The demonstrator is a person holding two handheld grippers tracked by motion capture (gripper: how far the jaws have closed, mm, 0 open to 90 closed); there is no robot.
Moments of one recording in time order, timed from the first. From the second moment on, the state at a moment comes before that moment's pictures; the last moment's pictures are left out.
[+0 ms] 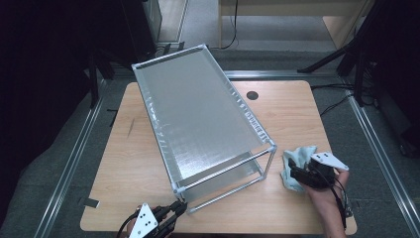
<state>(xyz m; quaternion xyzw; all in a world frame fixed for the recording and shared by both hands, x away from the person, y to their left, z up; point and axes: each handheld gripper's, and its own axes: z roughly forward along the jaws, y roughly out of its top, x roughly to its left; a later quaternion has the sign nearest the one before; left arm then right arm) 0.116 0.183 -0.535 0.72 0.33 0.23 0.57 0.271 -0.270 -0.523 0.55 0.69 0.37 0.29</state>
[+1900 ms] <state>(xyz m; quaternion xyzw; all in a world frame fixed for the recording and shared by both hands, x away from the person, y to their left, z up) 0.125 0.171 -0.534 0.72 0.34 0.23 0.56 0.223 -0.216 -0.480 0.45 0.70 0.50 0.24</state>
